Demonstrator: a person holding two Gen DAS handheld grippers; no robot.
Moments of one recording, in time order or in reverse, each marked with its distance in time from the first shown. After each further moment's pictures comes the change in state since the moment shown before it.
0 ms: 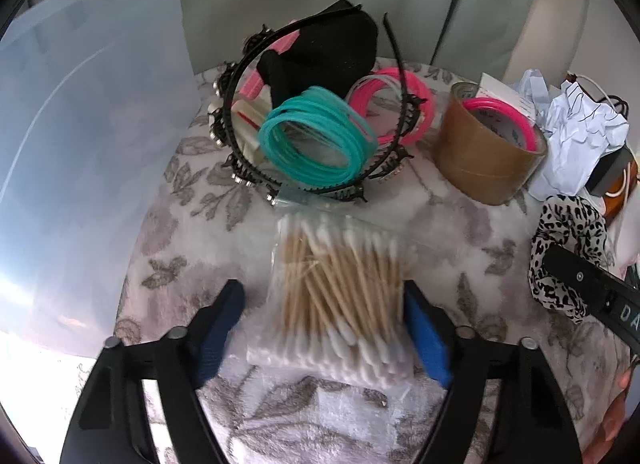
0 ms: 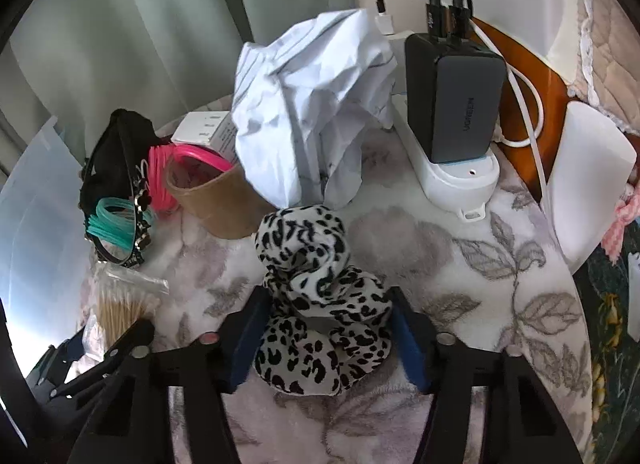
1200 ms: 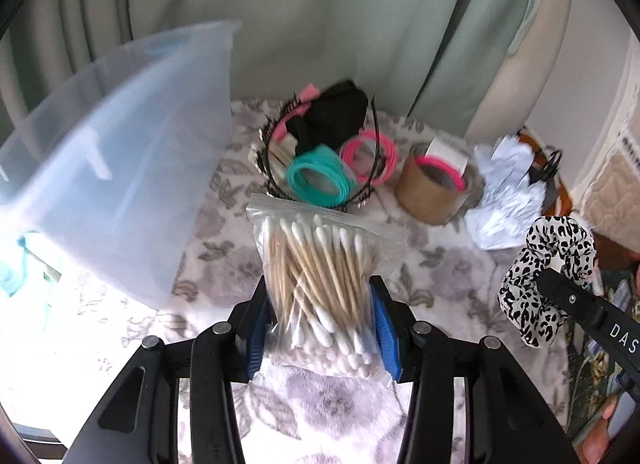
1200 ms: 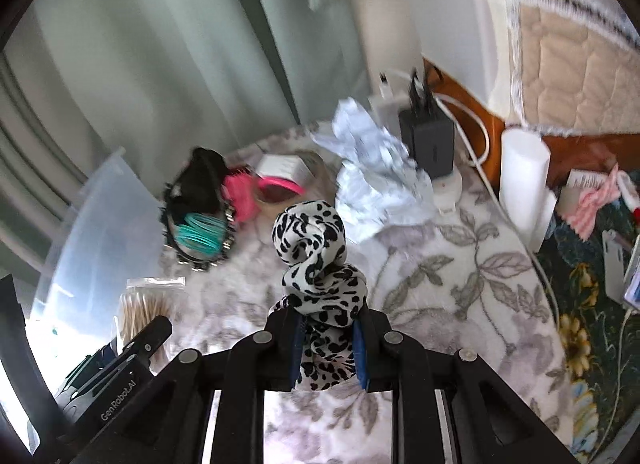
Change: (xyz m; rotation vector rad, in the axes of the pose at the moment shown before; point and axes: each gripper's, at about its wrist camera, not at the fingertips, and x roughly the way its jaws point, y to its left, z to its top) left arm -0.097 0.028 -0.011 -0.093 -0.088 -0.091; right arm -0.118 0.006 -0.014 0.037 -0.092 0.071
